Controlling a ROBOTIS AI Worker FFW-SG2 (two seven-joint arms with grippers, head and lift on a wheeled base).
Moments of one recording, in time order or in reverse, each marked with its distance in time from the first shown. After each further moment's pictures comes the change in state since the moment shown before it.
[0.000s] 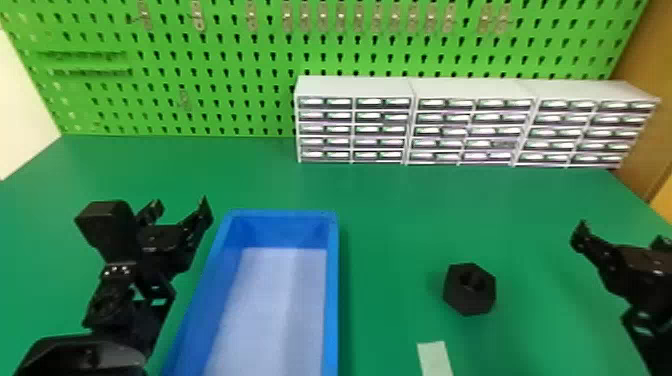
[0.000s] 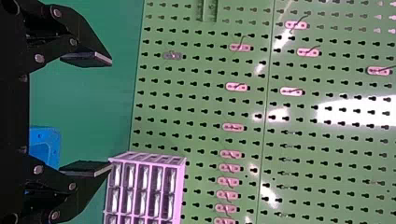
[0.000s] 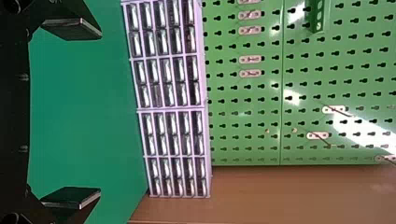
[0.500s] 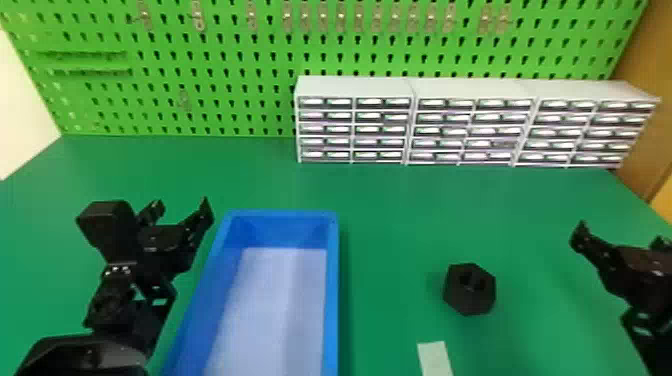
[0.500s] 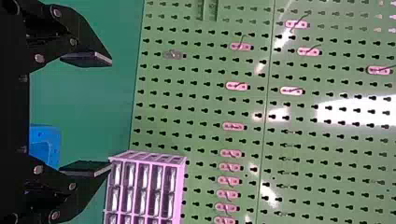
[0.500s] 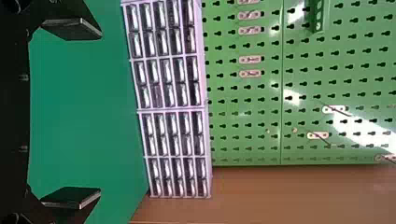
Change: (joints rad) left arm 0.000 0.000 -0.002 0.000 0.001 0.000 0.000; right arm 0.003 0.001 0.001 -0.003 -0.006 0.001 0.000
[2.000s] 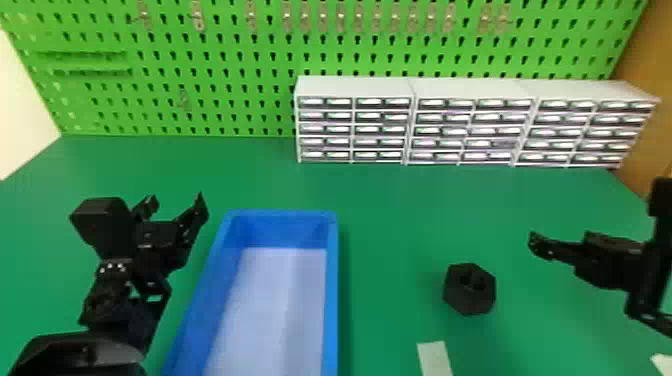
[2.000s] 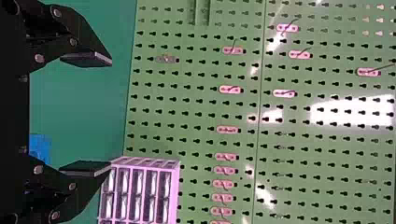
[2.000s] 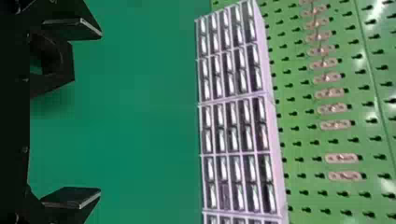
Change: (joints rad) left arm -0.006 0.000 0.012 0.000 -0.019 -0.015 0.000; right arm -0.124 -0.115 0.011 -0.158 0.019 0.688 0.453
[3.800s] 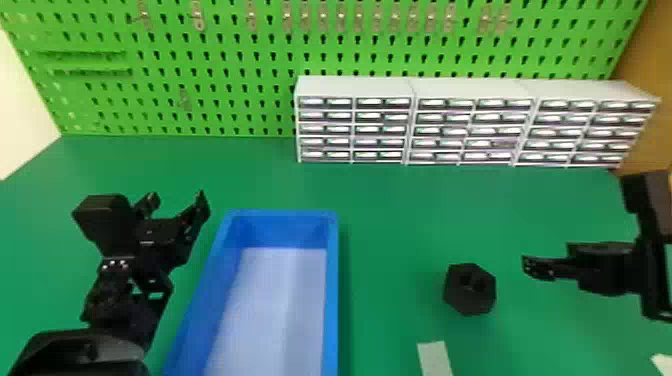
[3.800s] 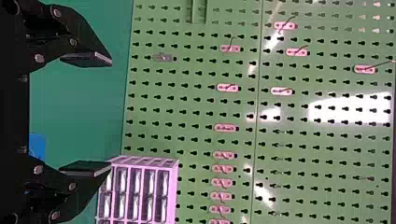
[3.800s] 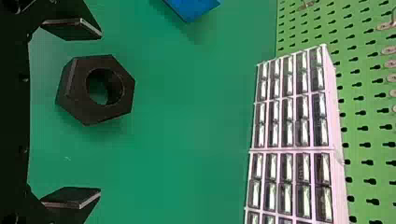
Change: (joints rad) left arm -0.008 0.000 -0.006 0.000 -0.009 0.000 0.000; right arm -0.106 0.007 0.068 0.045 0.513 0.158 0.570
